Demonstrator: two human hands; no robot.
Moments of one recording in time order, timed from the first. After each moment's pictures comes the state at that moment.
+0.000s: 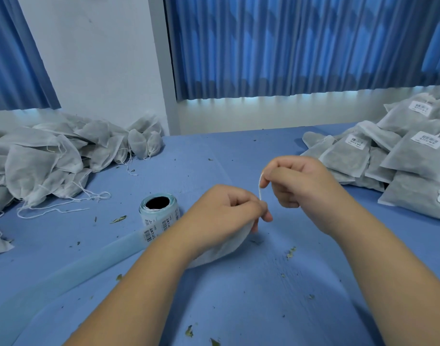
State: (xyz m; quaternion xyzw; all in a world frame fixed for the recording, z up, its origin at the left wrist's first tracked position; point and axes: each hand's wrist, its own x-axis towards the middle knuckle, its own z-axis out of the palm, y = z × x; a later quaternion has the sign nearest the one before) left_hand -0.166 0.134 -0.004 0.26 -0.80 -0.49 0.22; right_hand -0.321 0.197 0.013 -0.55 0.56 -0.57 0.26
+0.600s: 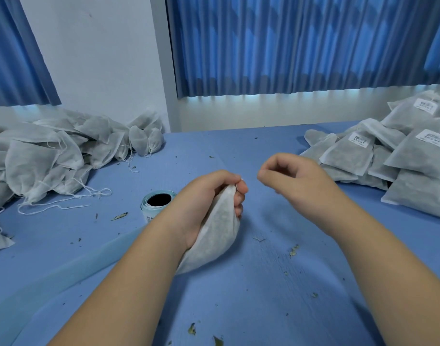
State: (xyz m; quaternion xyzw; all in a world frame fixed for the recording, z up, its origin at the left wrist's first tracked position) left_hand -0.160 0.106 -0.002 0.23 -0.57 -0.76 0.23; right_hand -0.317 0.191 0.007 -0.55 0.63 -0.52 0.15
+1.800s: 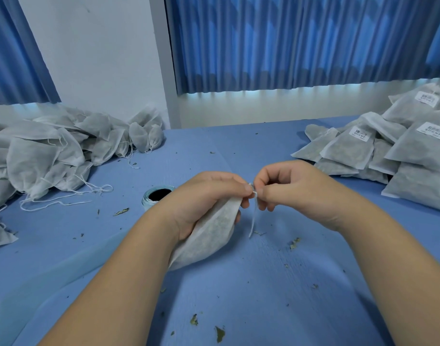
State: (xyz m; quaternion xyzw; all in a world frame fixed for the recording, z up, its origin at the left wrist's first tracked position) left_hand -0.150 0.107 0.003 0.21 -0.70 -0.66 0.19; right_hand -0.313 0.202 0.011 -0.63 0.57 -0.44 0.30
